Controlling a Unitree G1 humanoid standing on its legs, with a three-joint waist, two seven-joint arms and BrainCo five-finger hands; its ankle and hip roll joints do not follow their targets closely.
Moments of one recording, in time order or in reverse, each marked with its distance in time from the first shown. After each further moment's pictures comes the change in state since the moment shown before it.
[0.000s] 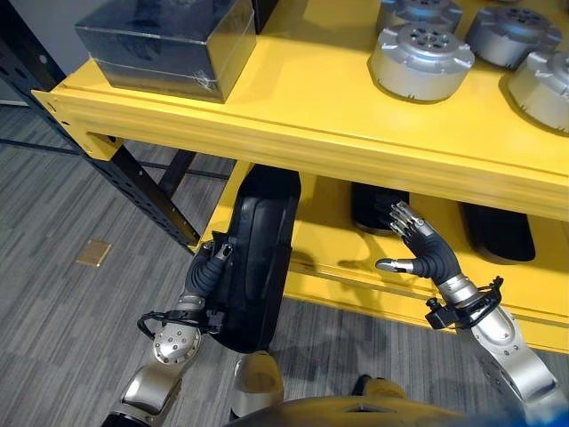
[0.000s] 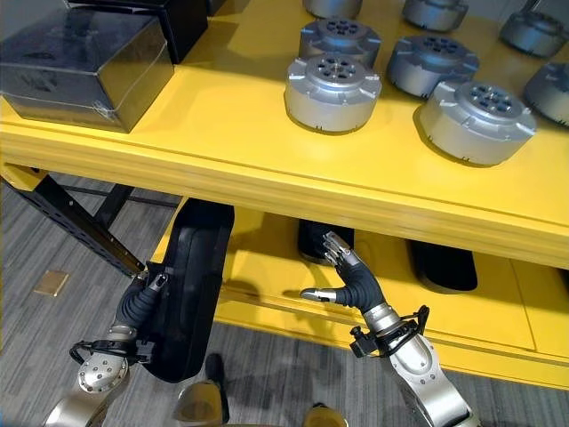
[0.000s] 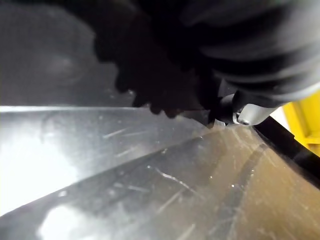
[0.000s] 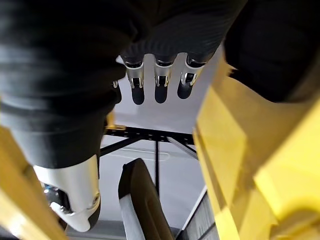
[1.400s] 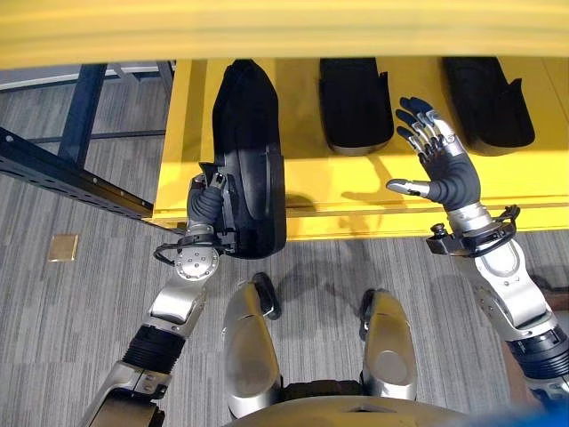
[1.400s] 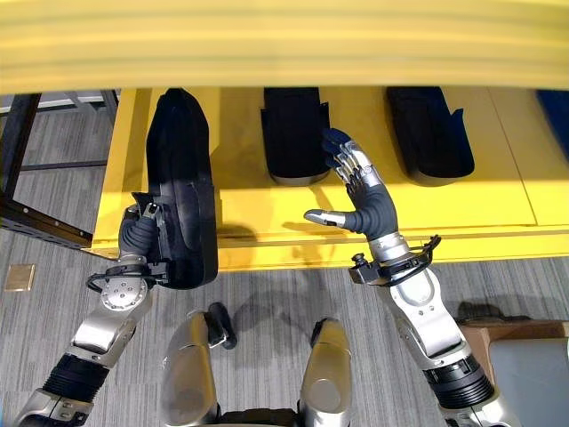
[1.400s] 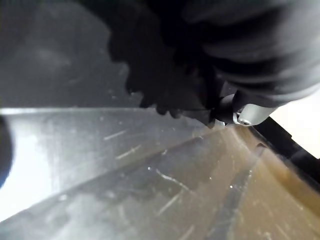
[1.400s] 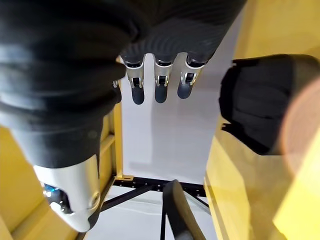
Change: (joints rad) left arm -0.426 -0.085 0.018 0.136 -0.120 0.176 0.188; right arm -0.384 0.013 -0.068 0.071 0.124 0.045 -0.073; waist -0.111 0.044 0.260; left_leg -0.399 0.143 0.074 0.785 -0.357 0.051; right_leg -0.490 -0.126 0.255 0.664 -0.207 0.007
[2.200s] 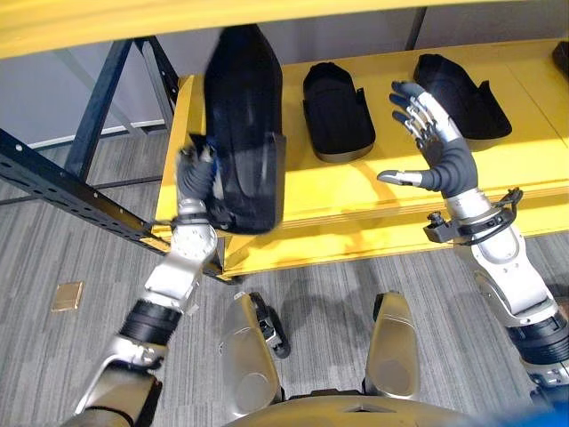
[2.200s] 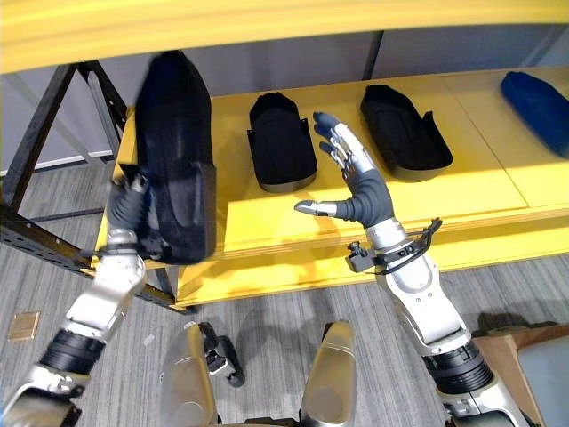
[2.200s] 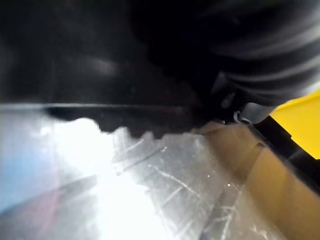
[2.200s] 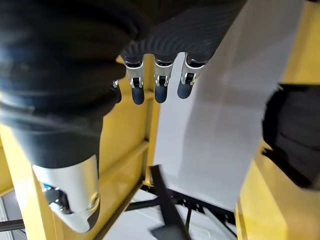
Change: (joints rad) left arm -0.229 0.115 0.035 0.067 0.144 -0.032 0.116; right arm -0.117 -0.016 -0.004 -0.012 -0.117 0.025 -0.028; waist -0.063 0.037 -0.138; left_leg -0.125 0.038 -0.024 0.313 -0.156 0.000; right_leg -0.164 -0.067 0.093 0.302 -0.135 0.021
